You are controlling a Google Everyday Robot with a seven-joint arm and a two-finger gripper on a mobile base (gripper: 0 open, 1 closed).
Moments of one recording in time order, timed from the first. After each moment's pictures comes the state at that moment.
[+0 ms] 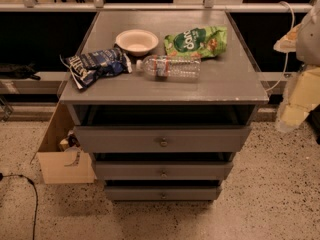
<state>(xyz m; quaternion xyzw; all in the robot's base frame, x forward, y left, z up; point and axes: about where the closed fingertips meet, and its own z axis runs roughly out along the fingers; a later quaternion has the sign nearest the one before) 0.438 -0.216 0.977 -0.60 0.78 -0.04 0.16</state>
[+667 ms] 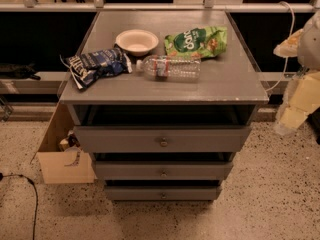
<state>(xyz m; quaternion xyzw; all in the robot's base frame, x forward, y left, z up) 0.439 -0.218 0.970 -0.60 0.78 -0.01 0.17</state>
